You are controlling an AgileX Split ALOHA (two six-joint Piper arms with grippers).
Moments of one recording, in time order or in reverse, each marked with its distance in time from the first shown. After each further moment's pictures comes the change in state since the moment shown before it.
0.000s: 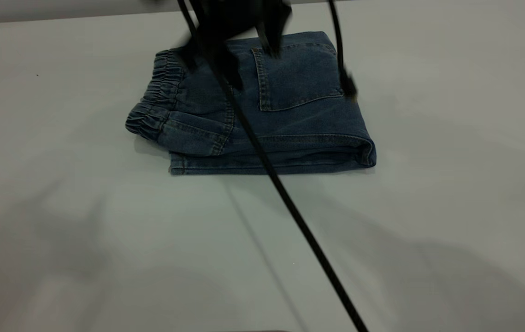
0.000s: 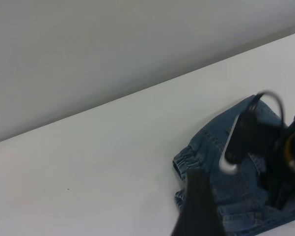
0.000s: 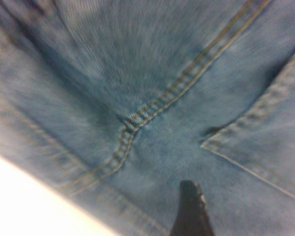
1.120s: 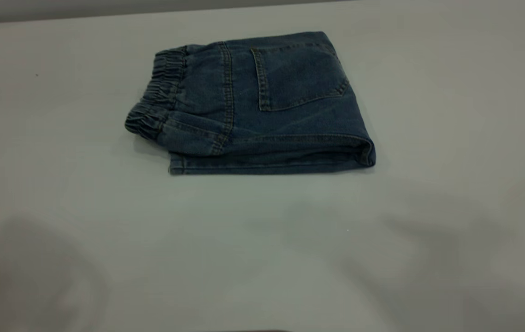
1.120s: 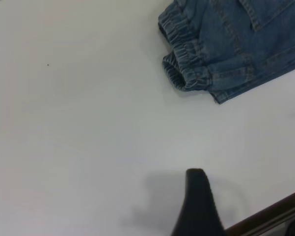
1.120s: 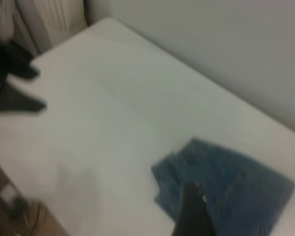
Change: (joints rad) left arm 0.000 -0.001 0.000 -0.003 0.395 0.081; right arm 0.000 -1.175 0.295 0.321 0.053 -0.131
